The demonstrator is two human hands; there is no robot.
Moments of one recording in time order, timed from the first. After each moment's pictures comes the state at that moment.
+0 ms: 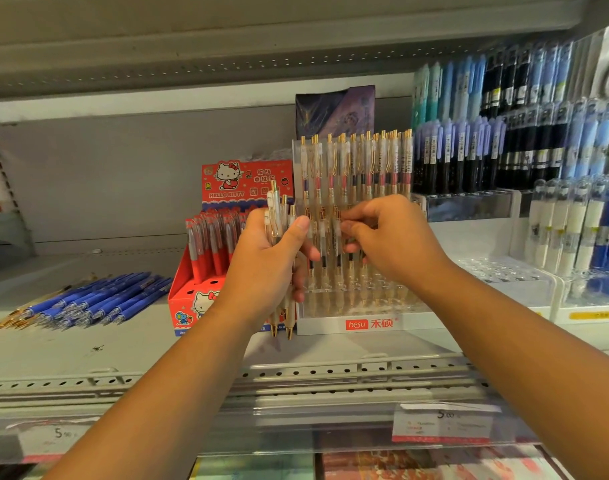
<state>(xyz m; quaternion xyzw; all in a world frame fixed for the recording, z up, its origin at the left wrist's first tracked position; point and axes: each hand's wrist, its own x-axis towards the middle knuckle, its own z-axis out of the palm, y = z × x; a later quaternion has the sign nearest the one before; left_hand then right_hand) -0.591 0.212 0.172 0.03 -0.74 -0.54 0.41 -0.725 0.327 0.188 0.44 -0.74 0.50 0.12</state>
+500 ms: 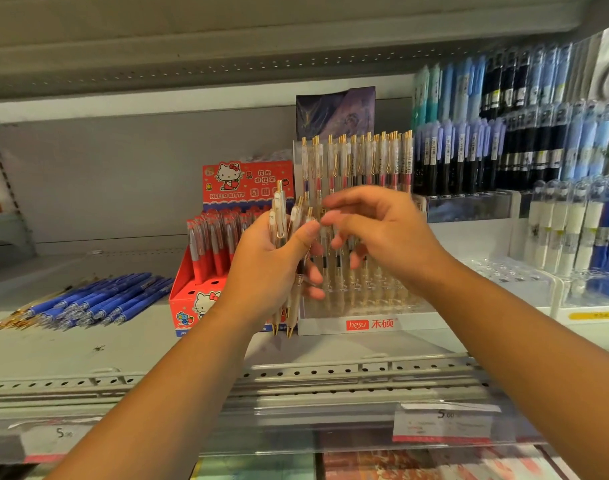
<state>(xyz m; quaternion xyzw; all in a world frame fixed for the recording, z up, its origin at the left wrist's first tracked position) -0.588 0.216 0.174 0.00 -0.72 -0.58 0.38 -0.702 0.337 0.197 0.51 -0.59 0.62 -0.01</state>
